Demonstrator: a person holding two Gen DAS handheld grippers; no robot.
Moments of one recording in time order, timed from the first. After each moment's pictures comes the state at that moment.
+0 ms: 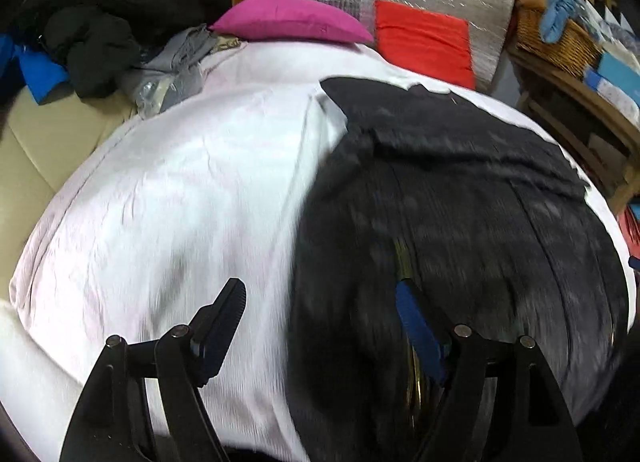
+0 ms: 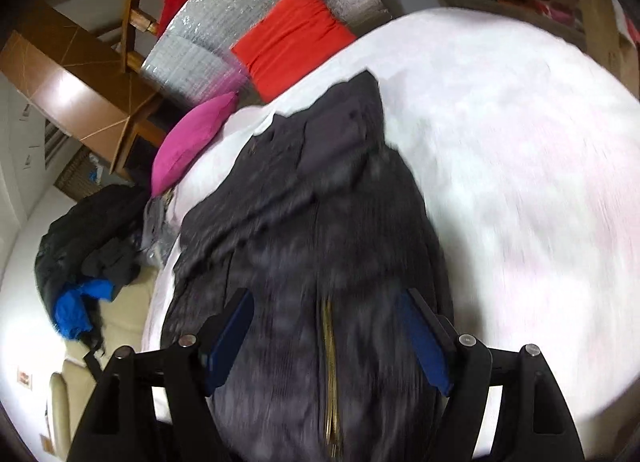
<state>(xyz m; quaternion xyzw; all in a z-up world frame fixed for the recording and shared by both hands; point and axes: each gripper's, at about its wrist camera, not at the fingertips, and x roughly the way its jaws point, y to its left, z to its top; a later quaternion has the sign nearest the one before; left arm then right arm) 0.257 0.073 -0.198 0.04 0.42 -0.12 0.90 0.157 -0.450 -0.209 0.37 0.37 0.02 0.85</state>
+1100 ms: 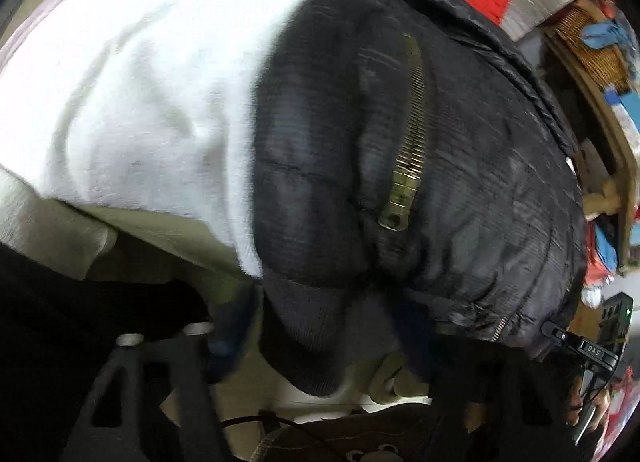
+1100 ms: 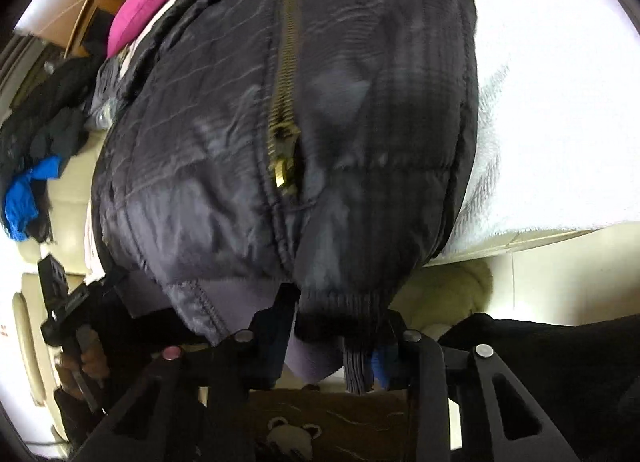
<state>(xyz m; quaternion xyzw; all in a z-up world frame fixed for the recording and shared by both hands) 0.178 0.097 -0.268 -0.10 0.61 -0.14 0.78 0.096 -0.351 -0.302 0.28 0.57 0.04 0.77</state>
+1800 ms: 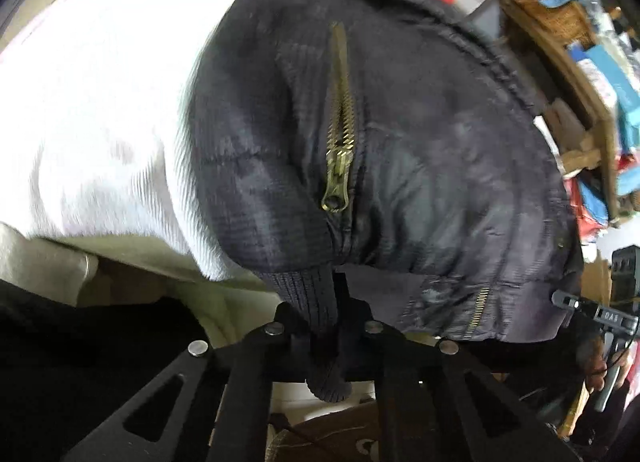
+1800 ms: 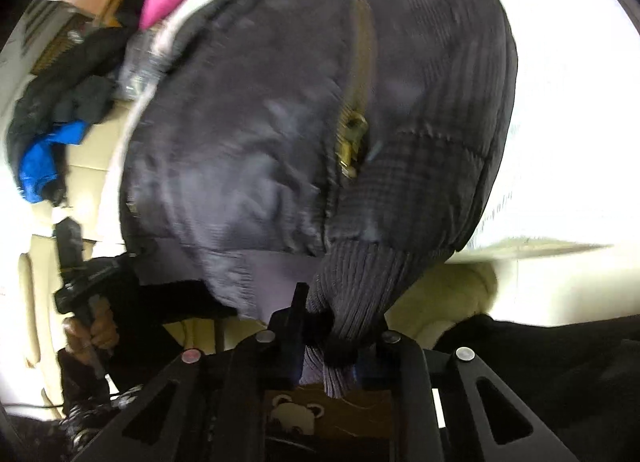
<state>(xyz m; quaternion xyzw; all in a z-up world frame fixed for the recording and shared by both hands) 0.176 0.069 -0.239 -0.08 0.59 -0.22 0.78 0.076 -0.344 -0.264 0.26 0.57 0.09 0.78</state>
